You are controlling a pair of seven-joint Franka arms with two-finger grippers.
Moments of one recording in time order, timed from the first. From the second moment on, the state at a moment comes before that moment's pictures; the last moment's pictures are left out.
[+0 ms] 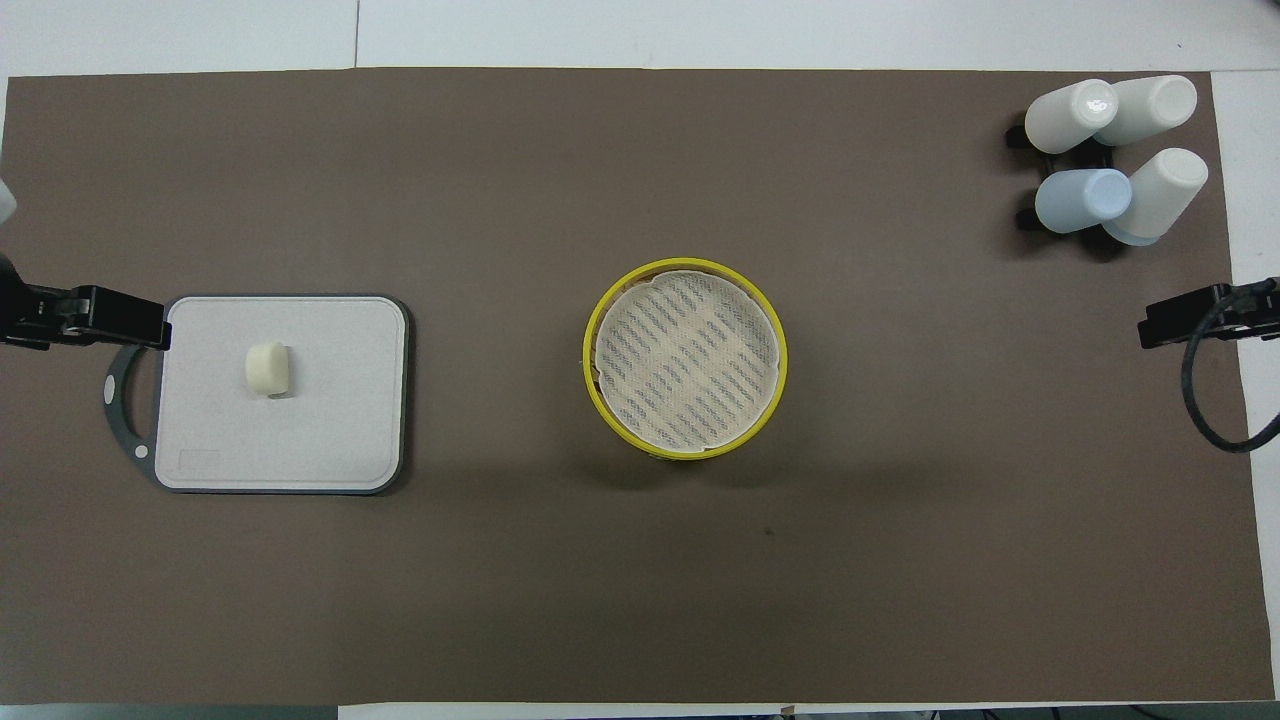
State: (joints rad) left arm -0.13 -0.07 0.05 -1.63 0.01 1.55 0.00; right arm -0.02 -0.06 -0.02 -1.66 -0.03 1.55 -0.08
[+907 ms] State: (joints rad) left arm -0.14 -0.07 0.05 -1.64 0.01 1.57 0.00; right arm -0.01 -0.08 -0.01 -1.73 0.00 1.63 -0.09
